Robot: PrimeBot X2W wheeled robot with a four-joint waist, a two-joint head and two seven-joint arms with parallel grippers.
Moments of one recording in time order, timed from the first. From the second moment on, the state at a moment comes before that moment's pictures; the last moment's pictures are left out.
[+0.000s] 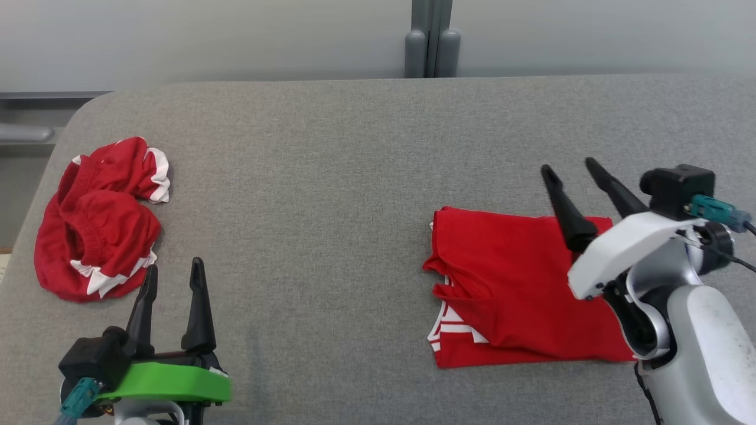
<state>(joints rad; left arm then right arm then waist) -0.04 0.07 -0.01 0.16 -0.38 -0.13 -0.26 -0.29 -0.14 0.09 0.00 0.35 0.13 0.26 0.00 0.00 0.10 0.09</state>
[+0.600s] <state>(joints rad) -0.05 0.07 -0.05 0.17 -0.39 -0.13 -0.26 -0.19 -0.11 0.07 0.34 0.14 0.13 -0.01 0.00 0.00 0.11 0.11</state>
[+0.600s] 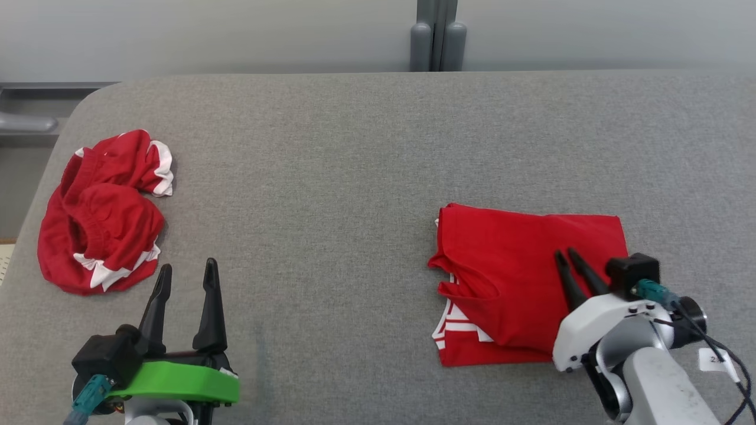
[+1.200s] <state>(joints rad) -0.04 0.08 -0.03 0.17 -0.39 -0.13 -0.26 -0.28 -0.13 0.70 0.58 0.35 0.13 -0.05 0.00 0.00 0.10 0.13</state>
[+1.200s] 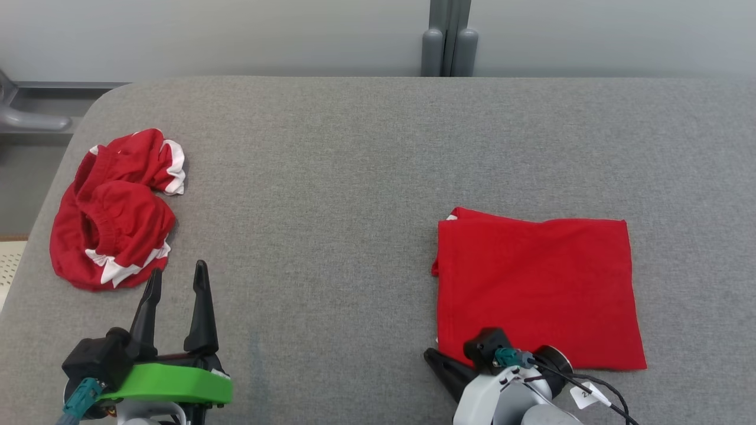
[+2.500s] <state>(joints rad) -0.02 0.09 -0.01 0.21 -0.36 -0.13 -0.25 -0.18 -0.19 -0.02 0.16 0.25 0.13 -0.02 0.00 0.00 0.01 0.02</state>
